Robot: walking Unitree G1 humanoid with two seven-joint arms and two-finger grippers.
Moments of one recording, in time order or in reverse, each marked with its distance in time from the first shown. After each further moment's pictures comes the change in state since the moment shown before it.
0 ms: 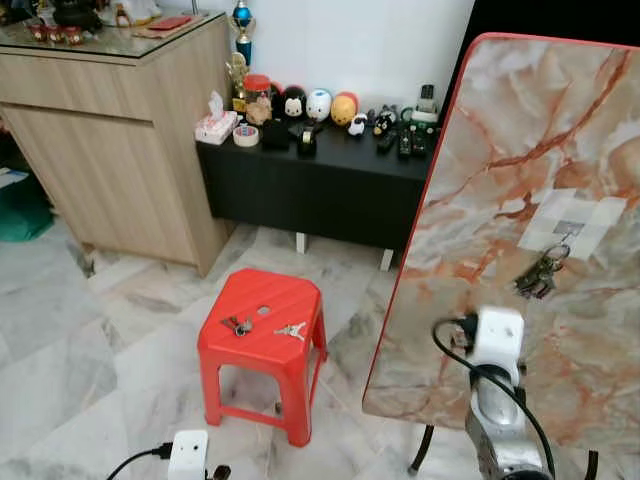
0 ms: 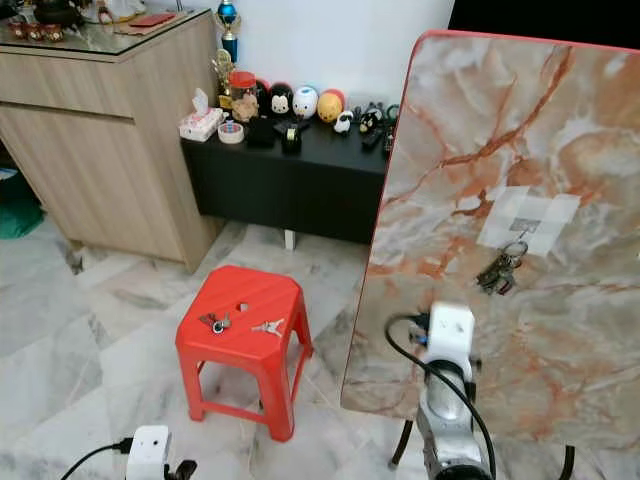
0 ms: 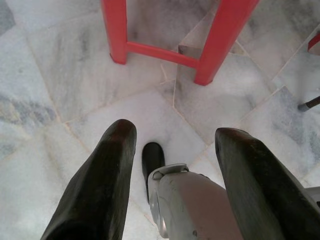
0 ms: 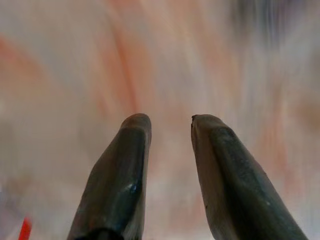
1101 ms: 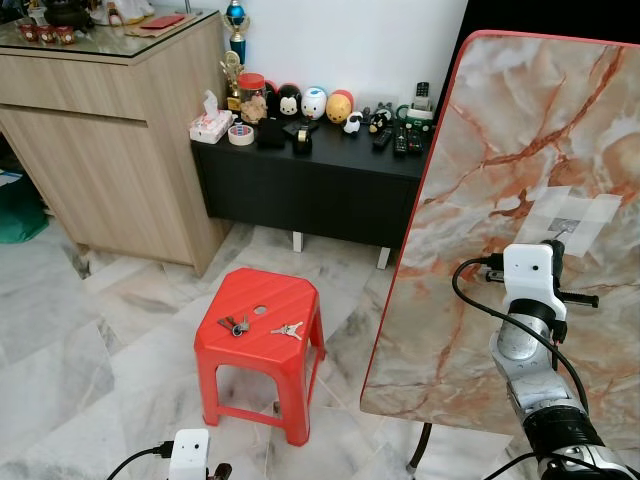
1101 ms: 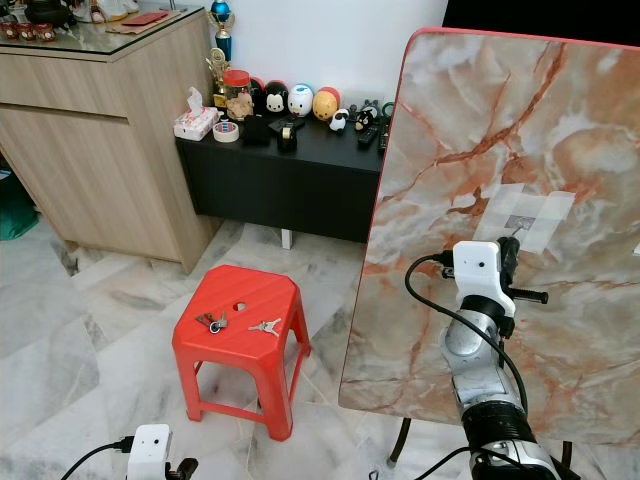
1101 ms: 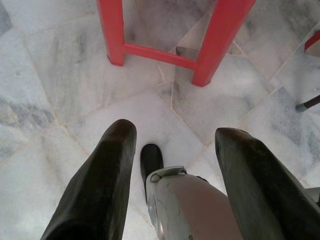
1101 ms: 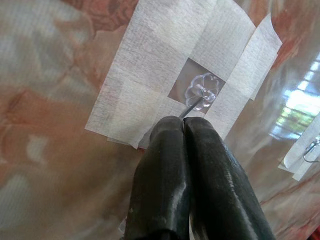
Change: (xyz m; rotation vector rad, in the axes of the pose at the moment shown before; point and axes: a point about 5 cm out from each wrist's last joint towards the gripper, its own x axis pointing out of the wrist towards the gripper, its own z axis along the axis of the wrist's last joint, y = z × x) left arm 0.000 -0.001 0.002 -0.003 -0.008 -0.002; right arm 0.027 -0.019 0.126 -0.386 -0.485 -0.354
